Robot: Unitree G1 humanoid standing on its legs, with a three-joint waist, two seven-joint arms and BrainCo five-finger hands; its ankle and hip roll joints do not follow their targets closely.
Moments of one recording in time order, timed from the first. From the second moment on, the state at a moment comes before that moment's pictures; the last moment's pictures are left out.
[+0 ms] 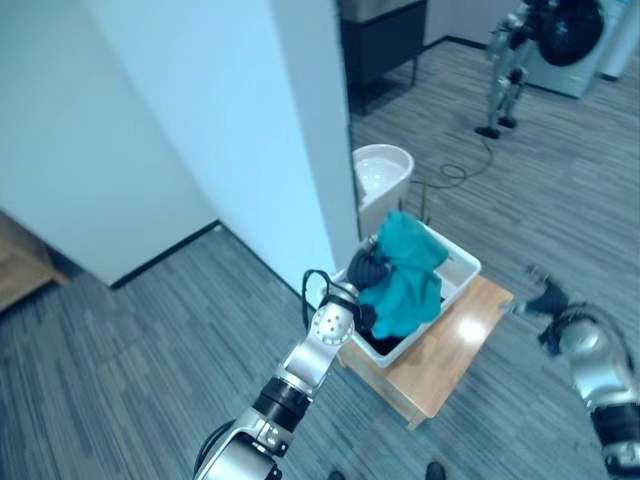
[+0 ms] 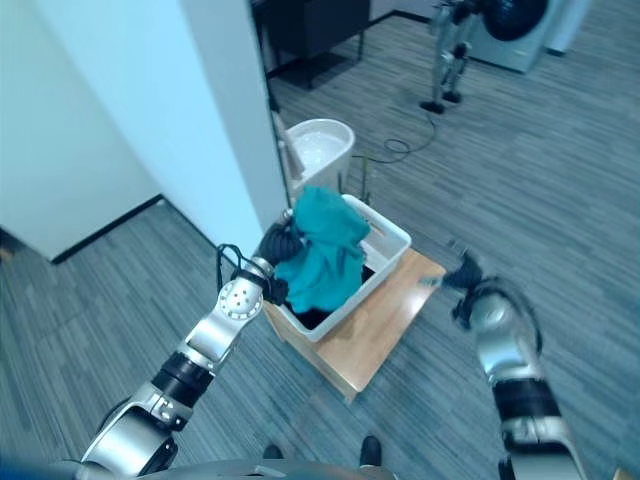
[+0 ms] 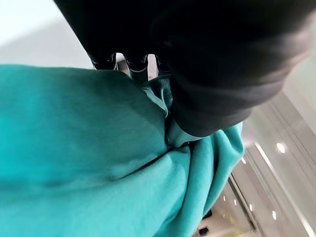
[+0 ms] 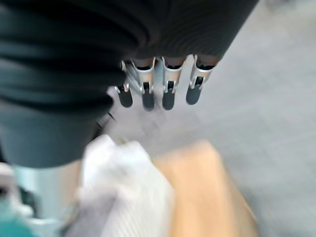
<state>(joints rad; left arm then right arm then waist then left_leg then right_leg) -0.48 0.09 -0.39 0.30 0.19 -0.01 0.18 -0.09 -0.53 0.02 0.32 -0.30 0.24 0.10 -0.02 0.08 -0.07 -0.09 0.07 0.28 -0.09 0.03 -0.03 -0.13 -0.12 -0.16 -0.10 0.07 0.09</state>
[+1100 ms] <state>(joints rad) -0.49 0.14 -0.29 0.35 0.16 -0.10 0.29 0.08 -0.45 0.03 0.13 -0.07 -0.01 0.09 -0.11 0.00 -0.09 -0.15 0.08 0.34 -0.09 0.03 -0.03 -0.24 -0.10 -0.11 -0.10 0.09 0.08</state>
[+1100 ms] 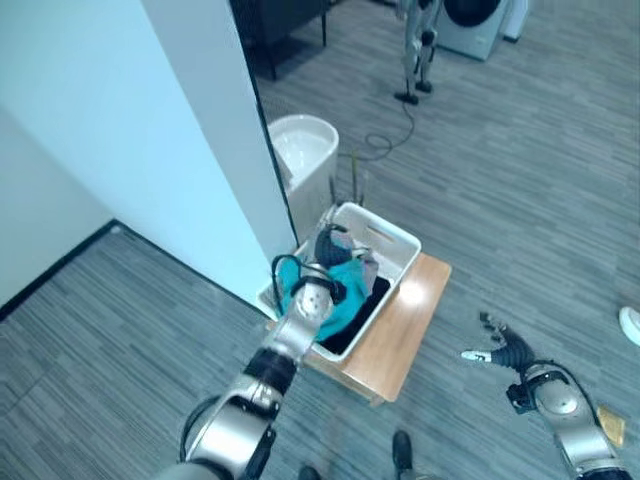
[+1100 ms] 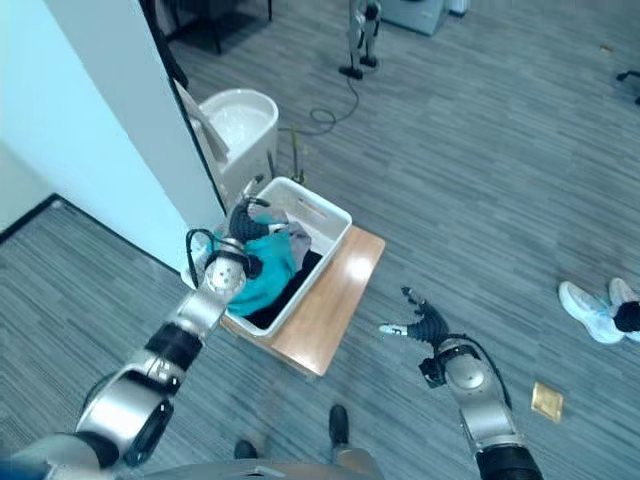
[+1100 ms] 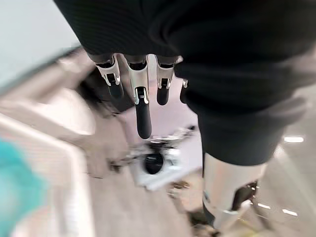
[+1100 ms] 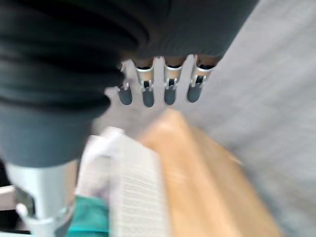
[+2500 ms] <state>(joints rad) -0.08 0.08 -0.28 0.06 0.06 0.00 0.06 0.15 -0.11 0.02 0.04 0.17 -0.06 0.03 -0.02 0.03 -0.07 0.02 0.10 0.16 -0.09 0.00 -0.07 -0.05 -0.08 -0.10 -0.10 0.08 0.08</state>
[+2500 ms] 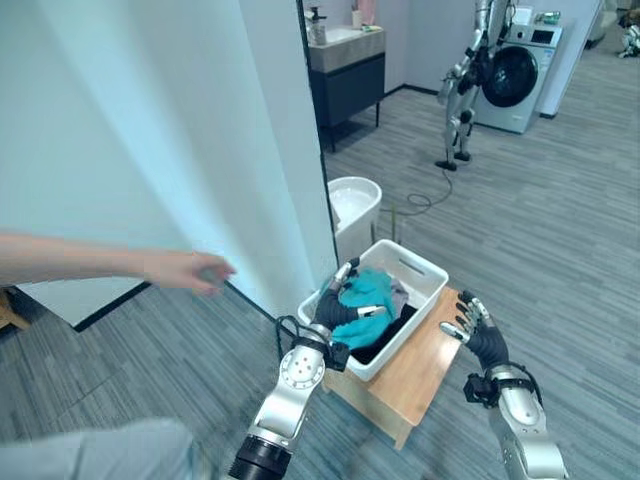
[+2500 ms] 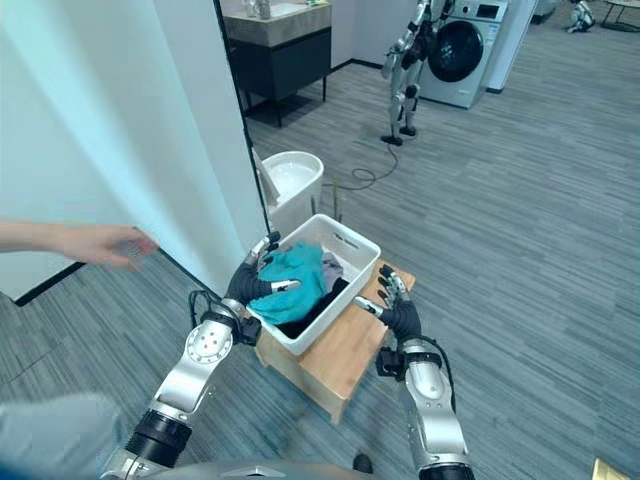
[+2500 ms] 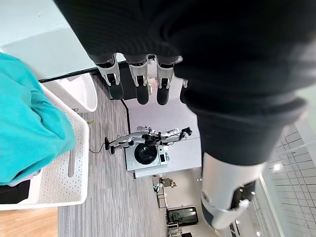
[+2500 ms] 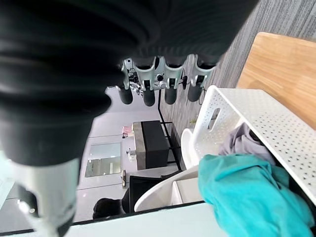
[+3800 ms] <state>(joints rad) 0.21 0.08 -0.07 0.01 -0.04 -0.07 0.11 0.07 -0.22 0.20 0.04 0.08 -0.10 0.00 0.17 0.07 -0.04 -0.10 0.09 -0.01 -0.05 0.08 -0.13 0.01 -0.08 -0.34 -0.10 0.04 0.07</state>
